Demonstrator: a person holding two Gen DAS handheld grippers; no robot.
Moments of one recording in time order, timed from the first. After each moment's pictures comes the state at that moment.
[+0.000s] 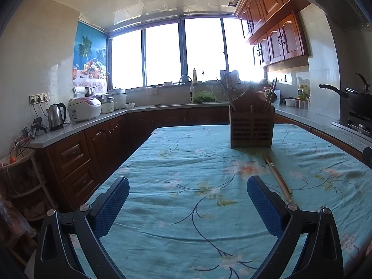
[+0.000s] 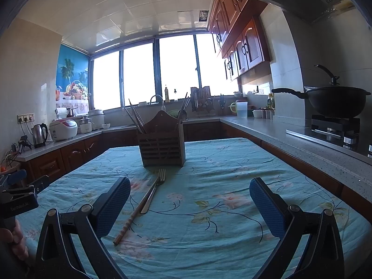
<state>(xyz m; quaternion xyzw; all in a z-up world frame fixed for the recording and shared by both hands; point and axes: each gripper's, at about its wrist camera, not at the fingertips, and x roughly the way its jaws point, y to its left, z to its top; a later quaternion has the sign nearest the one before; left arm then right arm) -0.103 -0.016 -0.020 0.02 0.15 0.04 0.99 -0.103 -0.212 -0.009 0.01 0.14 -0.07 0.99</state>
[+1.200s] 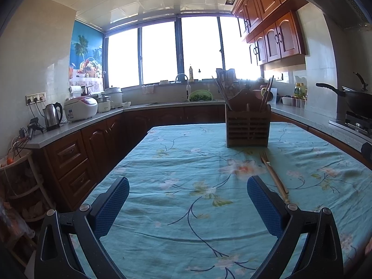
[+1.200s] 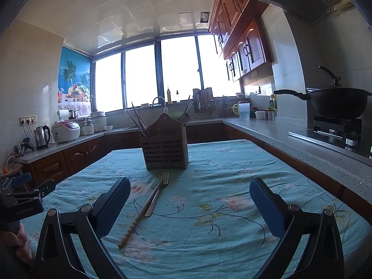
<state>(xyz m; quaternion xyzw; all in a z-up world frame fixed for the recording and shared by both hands) -0.105 -0.028 -0.017 0.02 0.16 0.03 0.99 -0.104 -0.208 -0.003 0.01 0.13 -0.06 0.99</state>
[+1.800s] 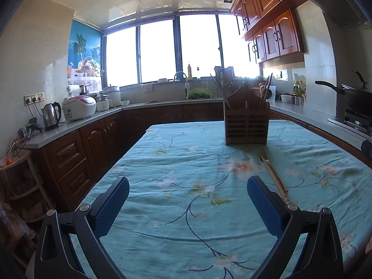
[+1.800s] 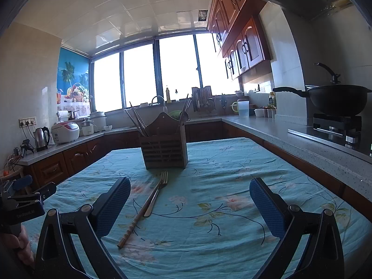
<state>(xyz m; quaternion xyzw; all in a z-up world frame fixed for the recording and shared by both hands) -0.104 -0.038 -0.017 0.02 0.17 0.03 0.99 -0.103 -0.203 -0.004 0.02 0.13 -0.06 0.99</state>
